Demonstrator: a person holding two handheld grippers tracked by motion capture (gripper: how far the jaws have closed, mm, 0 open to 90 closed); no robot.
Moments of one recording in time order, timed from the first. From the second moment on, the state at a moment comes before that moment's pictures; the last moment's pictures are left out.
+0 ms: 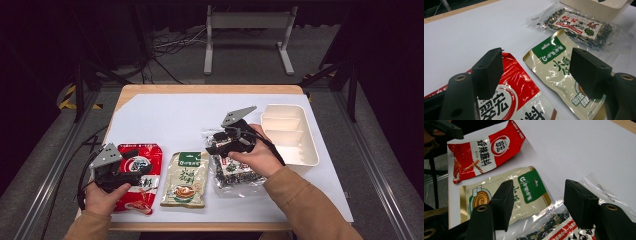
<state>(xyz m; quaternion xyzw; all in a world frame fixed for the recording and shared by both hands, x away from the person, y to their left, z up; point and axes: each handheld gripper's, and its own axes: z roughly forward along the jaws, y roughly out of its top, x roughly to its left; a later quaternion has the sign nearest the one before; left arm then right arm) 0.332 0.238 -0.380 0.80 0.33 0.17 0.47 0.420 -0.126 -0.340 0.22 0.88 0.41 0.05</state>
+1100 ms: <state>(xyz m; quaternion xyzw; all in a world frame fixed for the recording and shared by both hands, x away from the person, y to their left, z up) 0.331 0.237 -0.384 0.81 0.33 0.16 0.46 0.457 -0.073 -0.392 0.23 0.92 0.32 -0.02</state>
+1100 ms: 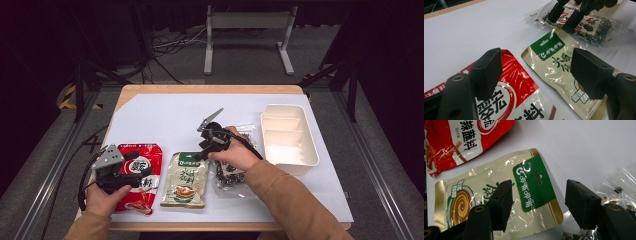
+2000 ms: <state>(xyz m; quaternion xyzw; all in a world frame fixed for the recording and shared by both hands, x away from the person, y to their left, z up) 0.333 0.233 -0.387 0.81 0.33 0.16 0.45 0.460 -0.066 -0.407 0.22 0.93 0.28 -0.06</state>
